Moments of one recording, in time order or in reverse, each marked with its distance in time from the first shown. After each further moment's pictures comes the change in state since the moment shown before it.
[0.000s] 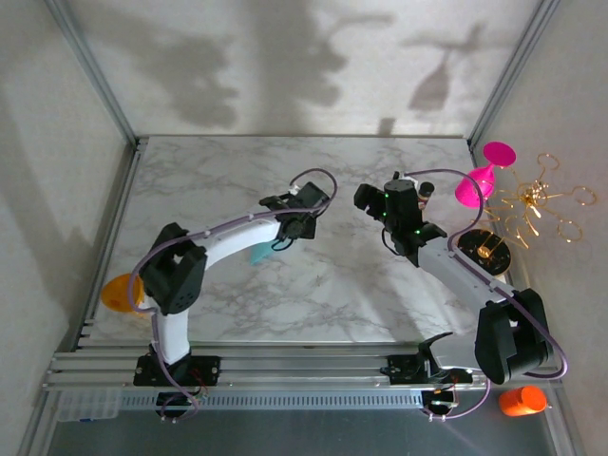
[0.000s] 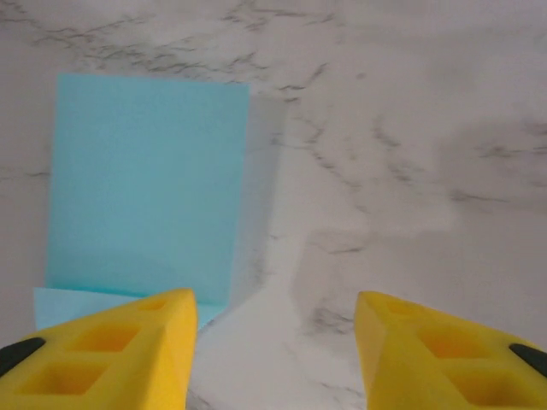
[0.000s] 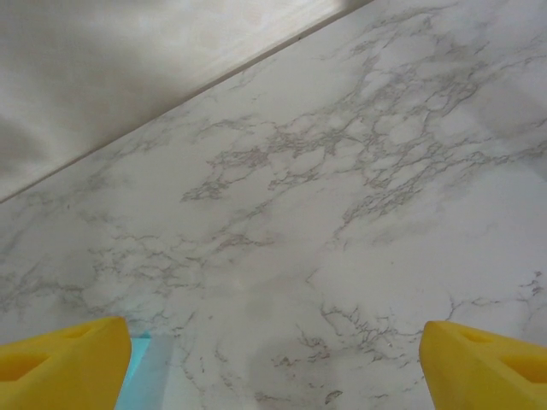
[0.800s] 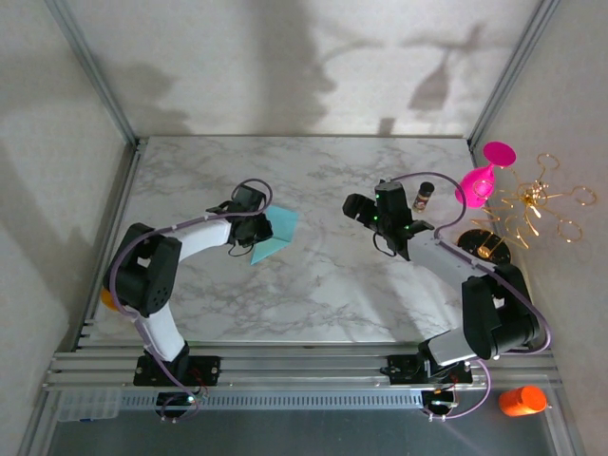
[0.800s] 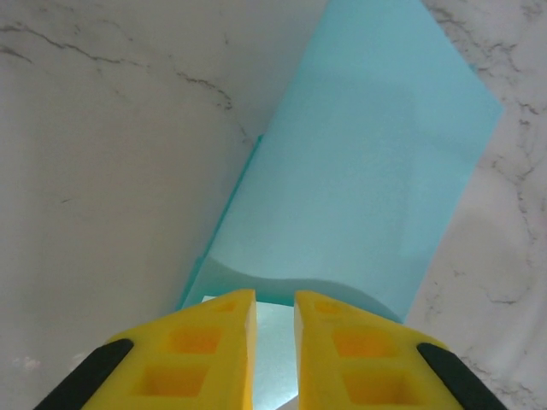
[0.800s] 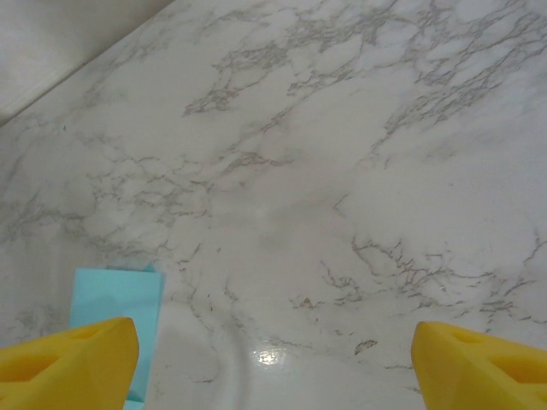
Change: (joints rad) left arm 0.327 -0.095 -0.401 0.320 0.348 -0.155; right arm -0.003 0.145 0.003 0.020 -0.183 0.034
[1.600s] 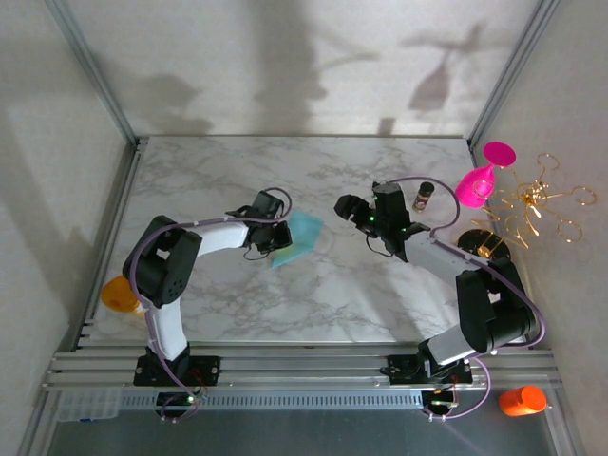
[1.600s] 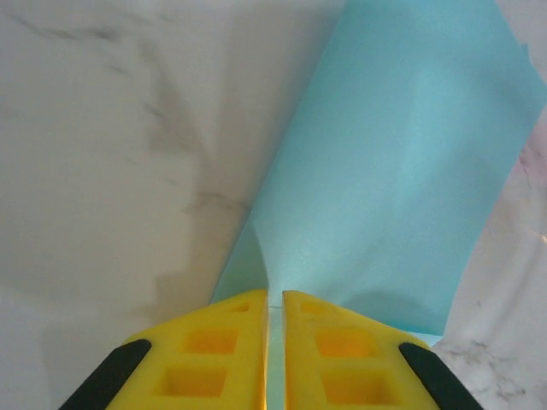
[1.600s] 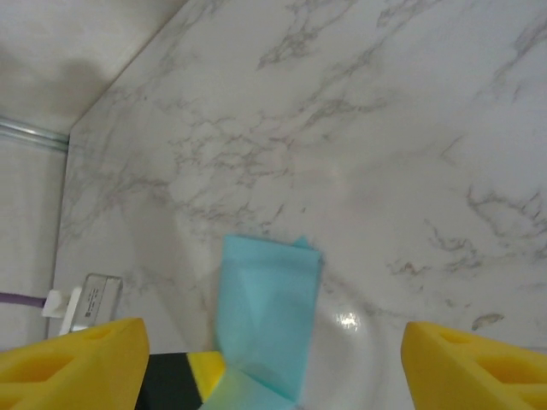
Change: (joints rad) left arm -0.103 0.109 0.042 0.072 0.141 -0.018; right arm 0.000 0.037 -0.039 0.126 -0.218 0.151
